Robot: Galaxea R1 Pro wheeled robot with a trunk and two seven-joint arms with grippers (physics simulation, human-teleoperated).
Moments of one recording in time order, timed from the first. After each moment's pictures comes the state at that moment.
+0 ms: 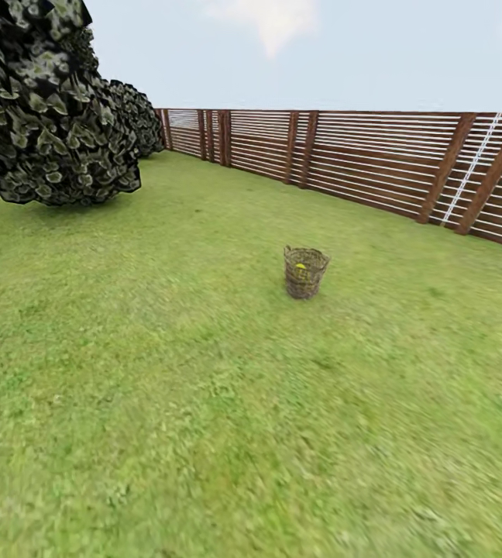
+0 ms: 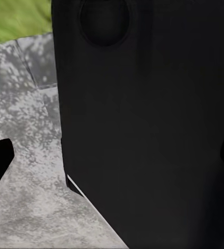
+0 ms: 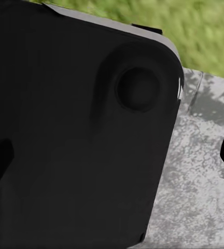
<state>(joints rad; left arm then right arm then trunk) 0.00 0.00 0.01 -0.13 0.01 -0.01 0.00 -0.07 0.00 0.03 0.00 0.15 -0.22 0.00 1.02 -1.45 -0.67</state>
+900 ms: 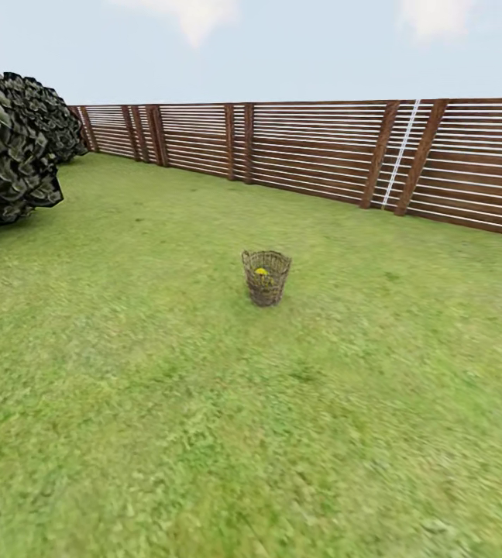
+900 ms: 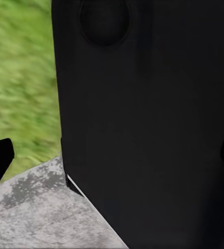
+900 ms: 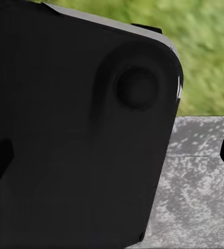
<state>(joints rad) 0.00 0.00 0.01 -0.13 0.01 -0.01 0.00 -0.07 0.00 0.03 0.00 0.15 -0.22 0.00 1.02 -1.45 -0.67</state>
